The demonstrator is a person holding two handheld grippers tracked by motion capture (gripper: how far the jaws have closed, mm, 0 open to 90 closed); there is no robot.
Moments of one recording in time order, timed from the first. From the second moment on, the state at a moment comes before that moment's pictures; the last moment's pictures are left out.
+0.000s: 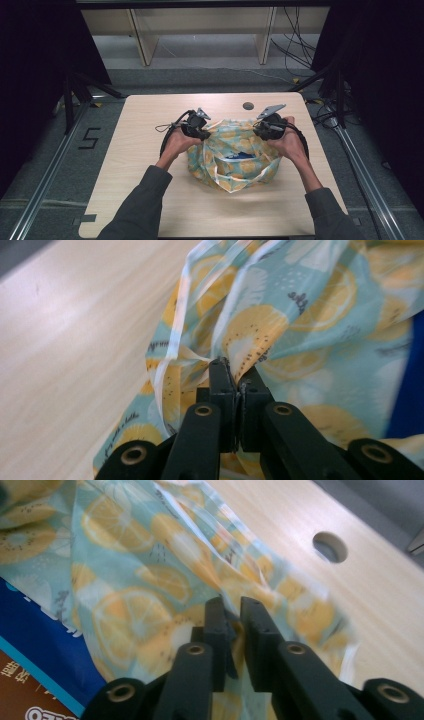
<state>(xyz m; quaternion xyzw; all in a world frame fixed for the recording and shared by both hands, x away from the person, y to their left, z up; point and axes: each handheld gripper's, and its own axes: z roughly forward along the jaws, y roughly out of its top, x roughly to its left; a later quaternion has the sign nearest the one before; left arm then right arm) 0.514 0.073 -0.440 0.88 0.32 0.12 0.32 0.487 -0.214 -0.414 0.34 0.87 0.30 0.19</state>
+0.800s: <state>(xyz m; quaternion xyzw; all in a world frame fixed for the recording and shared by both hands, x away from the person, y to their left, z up) 0.522 0.081 -0.442 0.87 0.34 0.09 0.35 0.397 -0.146 -0.408 0.18 0.91 0.38 0.04</state>
